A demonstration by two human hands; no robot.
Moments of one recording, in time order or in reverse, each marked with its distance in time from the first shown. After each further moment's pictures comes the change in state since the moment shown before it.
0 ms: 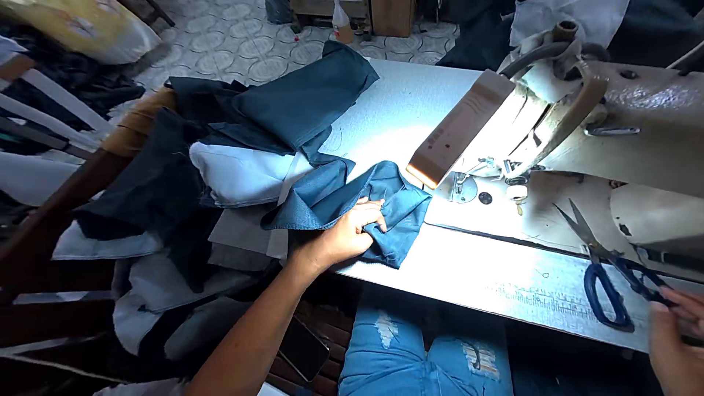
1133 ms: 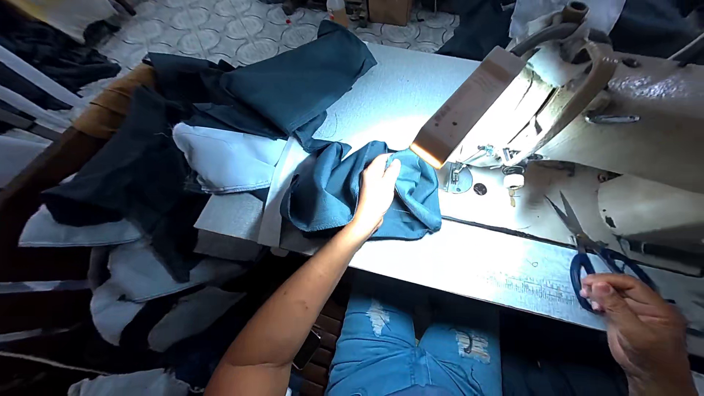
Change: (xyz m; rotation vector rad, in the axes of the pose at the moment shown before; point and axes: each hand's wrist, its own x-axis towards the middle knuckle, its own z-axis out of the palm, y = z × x) left_hand 0.072 0.018 0.048 -0.485 0.531 -0.650; right_hand 0.010 -0.025 0.020 0.780 -0.240 -0.049
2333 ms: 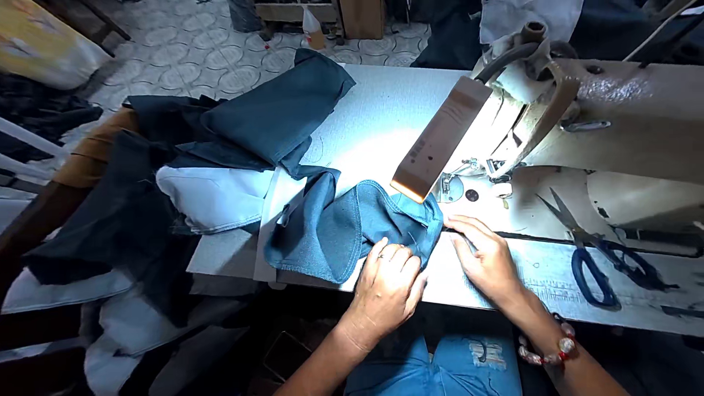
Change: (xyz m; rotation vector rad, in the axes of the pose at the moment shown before) left_hand -0.096 -0.028 -0.018 0.860 -0.236 0.817; right_hand 0.057 -0.007 0.152 -0.325 -0.096 -0.246
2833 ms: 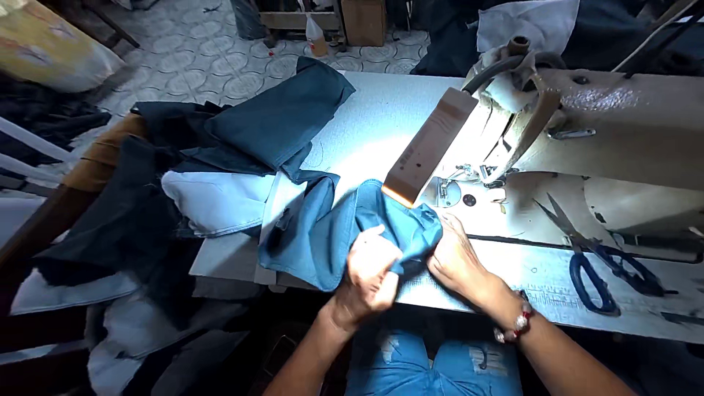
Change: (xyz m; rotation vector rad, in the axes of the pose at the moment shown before) left_hand 0.016 -0.023 -0.017 -0.346 0.266 0.061; right_hand 0.017 -0.015 0.029 -0.185 -0.153 -0.177
